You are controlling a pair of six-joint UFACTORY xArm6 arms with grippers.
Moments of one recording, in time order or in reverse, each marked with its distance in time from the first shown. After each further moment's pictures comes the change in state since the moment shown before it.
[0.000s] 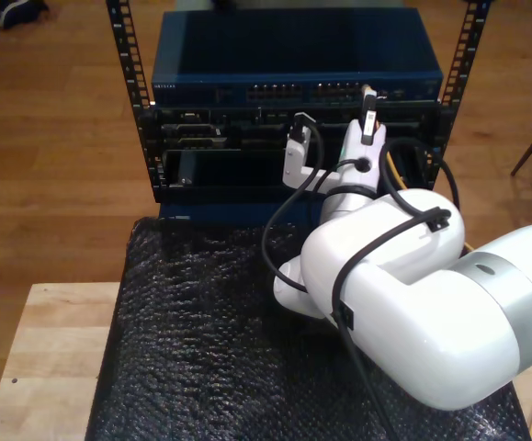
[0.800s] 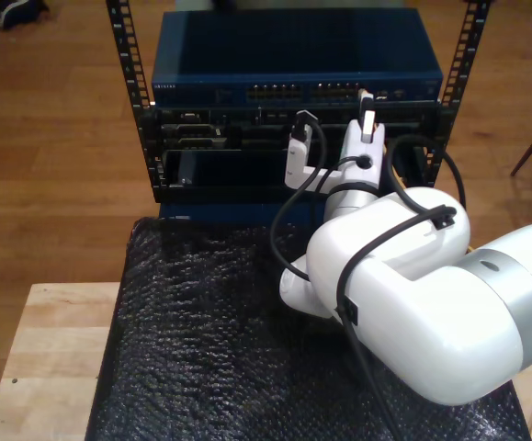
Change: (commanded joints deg) left arm 0.0 0.1 0.0 0.0 0.0 0.0; right arm -1.5 -0.1 0.7 -2.9 4.1 0.3
